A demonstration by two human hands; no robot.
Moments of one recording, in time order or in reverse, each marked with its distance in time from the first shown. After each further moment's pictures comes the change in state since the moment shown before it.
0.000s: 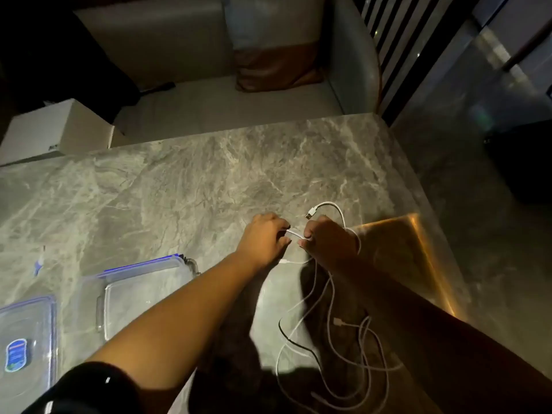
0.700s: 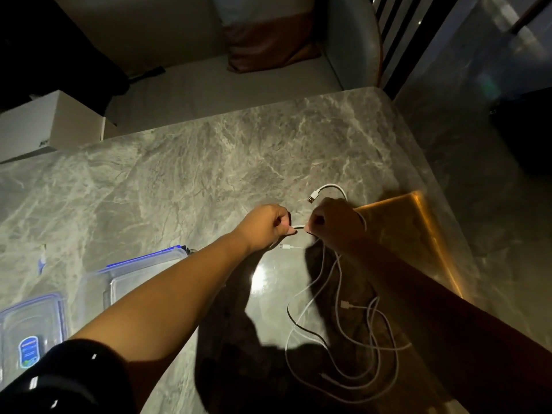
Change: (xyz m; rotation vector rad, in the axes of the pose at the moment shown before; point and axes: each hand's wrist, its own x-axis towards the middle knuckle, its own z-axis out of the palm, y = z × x) left_hand 0.002 -0.001 -0.021 -0.315 -0.239 -0.051; right_hand 0.000 0.001 -0.013 0.007 -0.034 -0.022
